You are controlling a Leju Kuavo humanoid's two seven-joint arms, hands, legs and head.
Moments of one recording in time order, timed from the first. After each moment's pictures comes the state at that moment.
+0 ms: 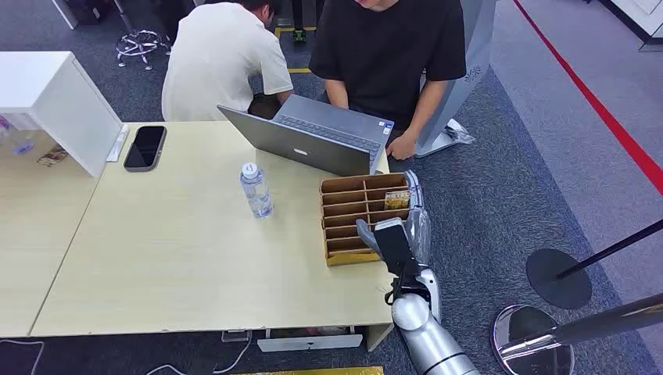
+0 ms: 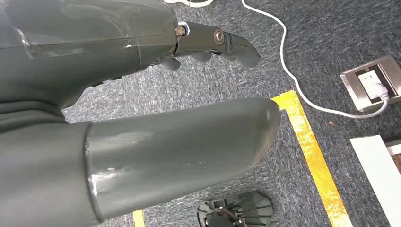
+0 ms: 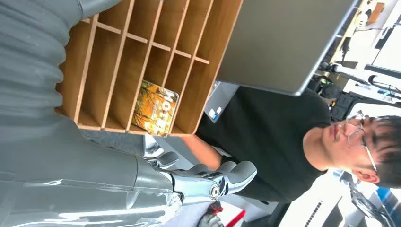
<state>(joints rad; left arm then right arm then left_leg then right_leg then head) -0.18 -0.01 -1.12 -0.23 0.78 0.61 -0.08 -0.23 0.07 0.36 -1.24 0.33 -0.70 -0.24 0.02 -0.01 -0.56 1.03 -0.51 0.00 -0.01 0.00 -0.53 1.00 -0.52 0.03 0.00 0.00</state>
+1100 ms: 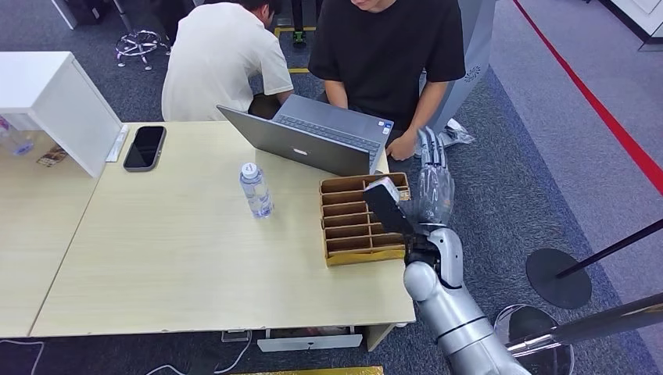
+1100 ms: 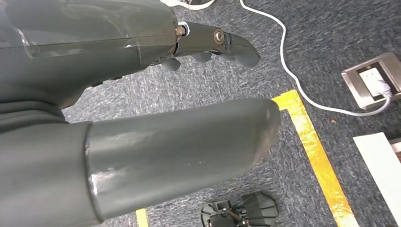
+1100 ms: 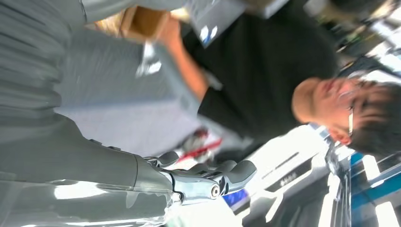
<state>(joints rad) -0.19 -0.01 -1.12 -0.23 0.75 0.60 -0.05 -0.39 -0.02 0.38 -1.28 0.79 -0.70 0.12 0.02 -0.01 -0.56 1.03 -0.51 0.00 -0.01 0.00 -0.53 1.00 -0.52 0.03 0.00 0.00</state>
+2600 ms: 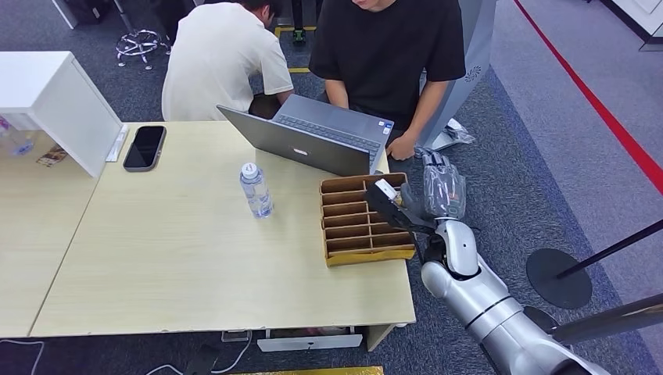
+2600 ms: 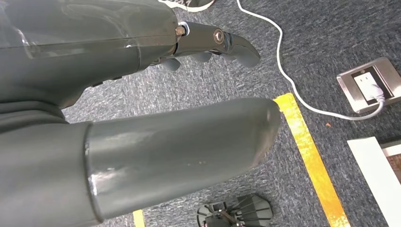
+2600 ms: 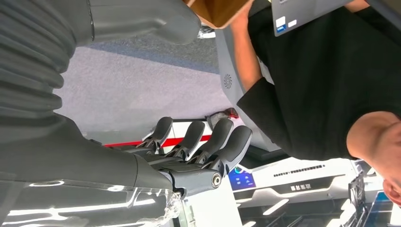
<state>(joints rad) -0.21 -0.01 -1.12 -0.23 0.76 0.60 -0.05 -0.50 -0.26 0.66 -1.19 0.87 -0.65 0.45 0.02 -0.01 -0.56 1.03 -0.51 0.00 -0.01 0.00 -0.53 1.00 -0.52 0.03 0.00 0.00</state>
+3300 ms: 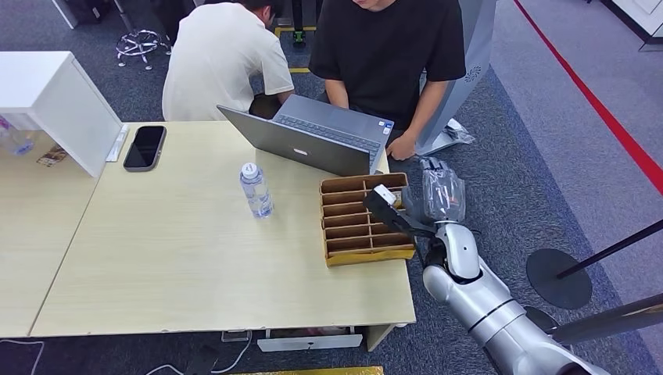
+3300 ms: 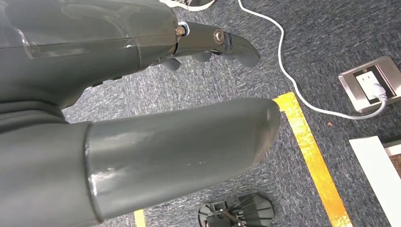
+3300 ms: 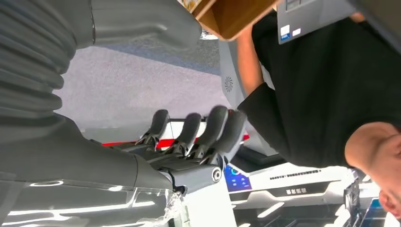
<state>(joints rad) -0.20 -0.01 -1.12 -0.23 0.76 0.60 -0.05 -0.49 -0.27 0.67 -1.20 0.87 -0.63 0.45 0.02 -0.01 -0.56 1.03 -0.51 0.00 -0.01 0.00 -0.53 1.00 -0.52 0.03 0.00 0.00</state>
